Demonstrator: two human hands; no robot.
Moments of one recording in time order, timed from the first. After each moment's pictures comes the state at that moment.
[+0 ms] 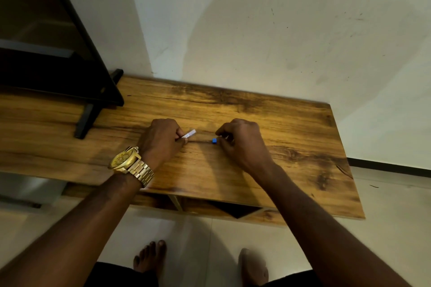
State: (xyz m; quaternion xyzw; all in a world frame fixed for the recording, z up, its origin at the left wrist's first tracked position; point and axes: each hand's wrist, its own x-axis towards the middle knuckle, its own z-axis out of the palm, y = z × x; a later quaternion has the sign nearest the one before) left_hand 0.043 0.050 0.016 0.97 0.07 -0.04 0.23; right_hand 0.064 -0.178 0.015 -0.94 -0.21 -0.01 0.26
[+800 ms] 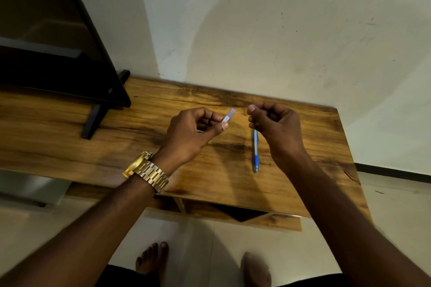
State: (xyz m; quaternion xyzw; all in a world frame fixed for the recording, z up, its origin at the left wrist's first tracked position) left_hand 0.040 0.016 0.034 0.81 0.02 0.02 0.58; right_hand 0.080 -0.209 0.038 -0.70 0.03 -0.01 0.71
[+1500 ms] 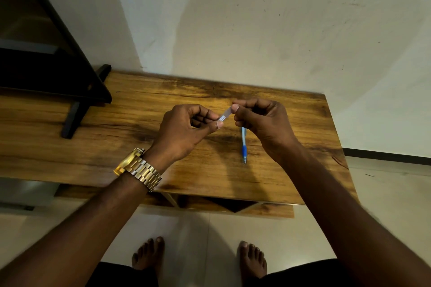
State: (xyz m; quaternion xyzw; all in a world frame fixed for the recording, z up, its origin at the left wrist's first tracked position) left_hand 0.042 -0.001 0.031 0.83 -0.02 0.00 0.55; right_hand 0.077 -0.230 0.032 -0.69 -0.06 0.08 0.72
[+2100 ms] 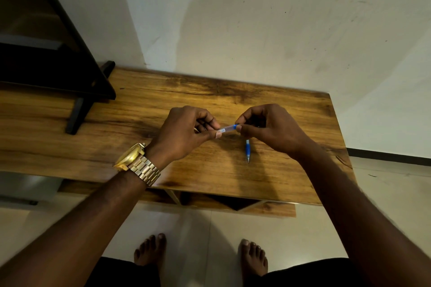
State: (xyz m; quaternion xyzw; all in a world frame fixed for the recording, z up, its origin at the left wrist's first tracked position) left_hand 0.043 0.010 0.027 0.89 -0.09 -0.02 0.45; right_hand 0.082 -0.249 0.040 -0.86 -0.17 0.15 0.46
